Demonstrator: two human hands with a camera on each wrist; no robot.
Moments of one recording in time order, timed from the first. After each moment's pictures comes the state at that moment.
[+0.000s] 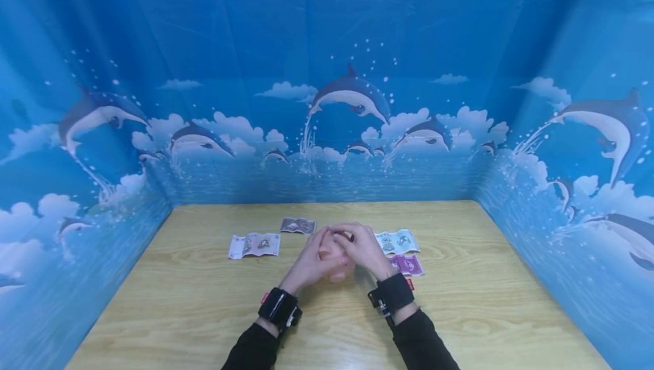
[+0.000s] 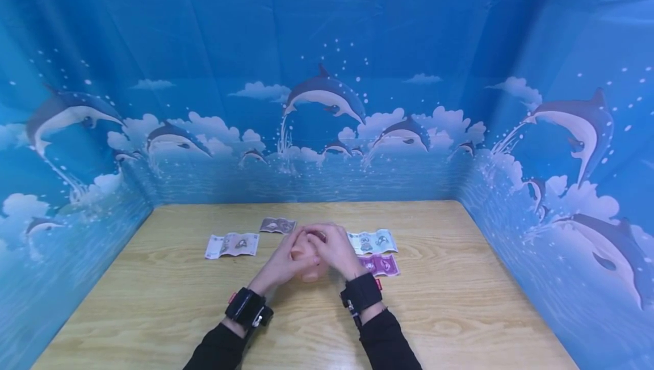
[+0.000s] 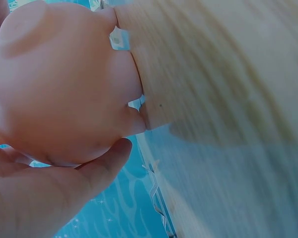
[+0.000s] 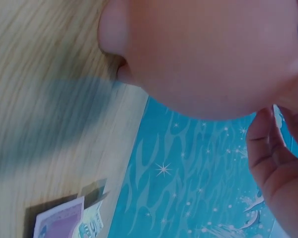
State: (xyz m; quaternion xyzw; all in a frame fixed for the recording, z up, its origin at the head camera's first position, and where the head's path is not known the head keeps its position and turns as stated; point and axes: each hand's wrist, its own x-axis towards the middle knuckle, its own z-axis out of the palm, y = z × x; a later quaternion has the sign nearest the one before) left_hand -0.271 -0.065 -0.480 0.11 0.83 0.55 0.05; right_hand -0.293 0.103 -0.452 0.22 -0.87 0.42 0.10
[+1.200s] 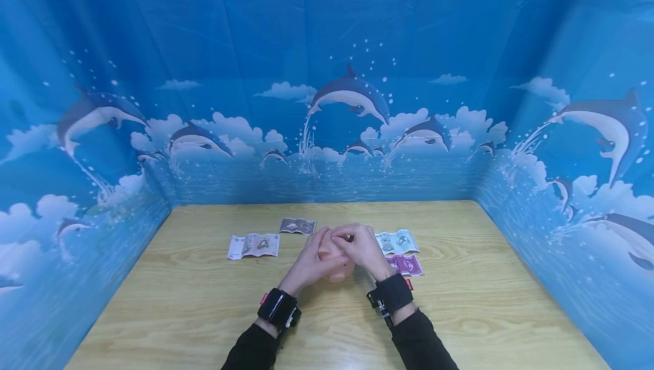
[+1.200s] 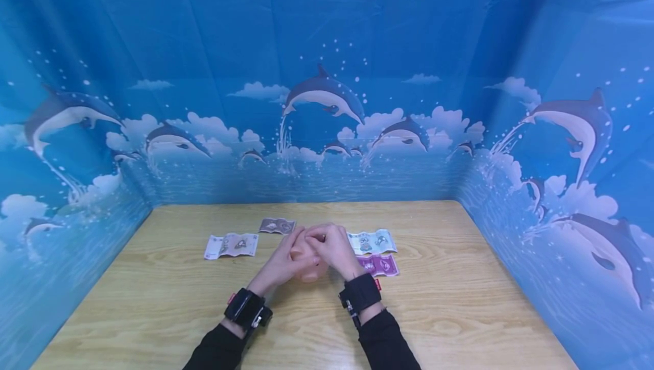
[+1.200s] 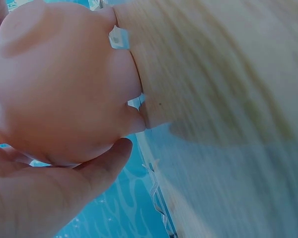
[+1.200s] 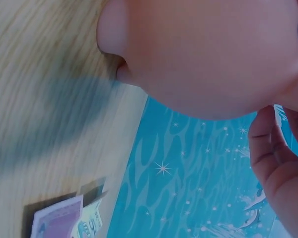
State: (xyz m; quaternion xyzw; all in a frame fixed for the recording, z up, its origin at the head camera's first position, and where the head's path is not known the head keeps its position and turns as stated) left_hand -0.271 -0.065 -0.483 0.11 0.83 0.55 0.05; right_hand -0.293 0.102 -0.450 0.22 -0.87 0.42 0.12
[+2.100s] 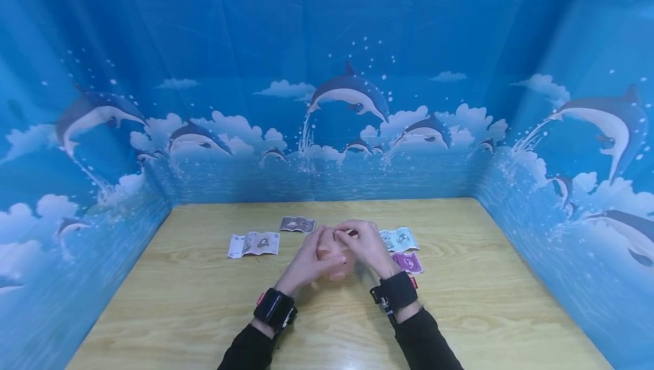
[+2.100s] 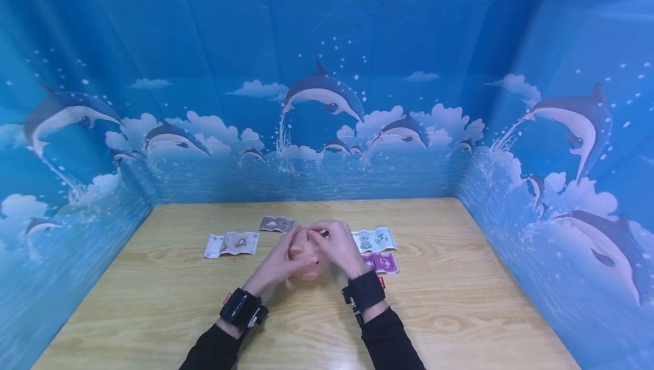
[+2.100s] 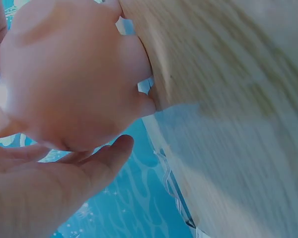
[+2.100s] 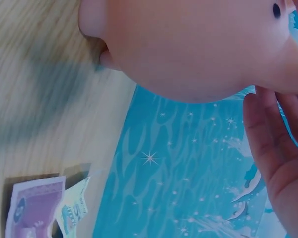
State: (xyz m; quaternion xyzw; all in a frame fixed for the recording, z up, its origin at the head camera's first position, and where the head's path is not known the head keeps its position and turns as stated) left_hand -0.266 -0.071 -0.477 0.12 0.82 0.56 0.06; right_hand -0.289 0.110 -0.441 0.22 -0.87 0.42 0.14
